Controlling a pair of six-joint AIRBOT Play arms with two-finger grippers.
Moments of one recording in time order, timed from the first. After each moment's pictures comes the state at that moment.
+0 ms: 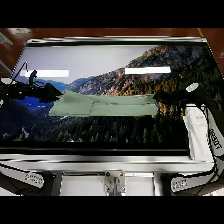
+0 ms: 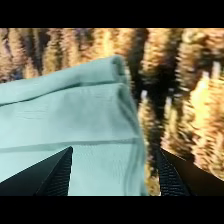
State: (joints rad) left arm 0.32 -1.73 1.41 0.72 -1.28 -1.23; right arm -0.18 -1.64 1.22 -0.98 0.88 1.30
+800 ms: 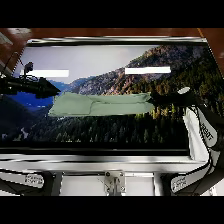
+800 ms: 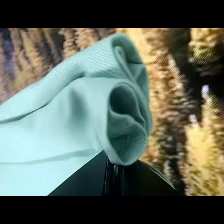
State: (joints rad) left arm 0.29 -1.63 1.45 0.64 -1.45 -1.21; right arm -0.13 -1.75 1.21 -0.72 0.85 1.36
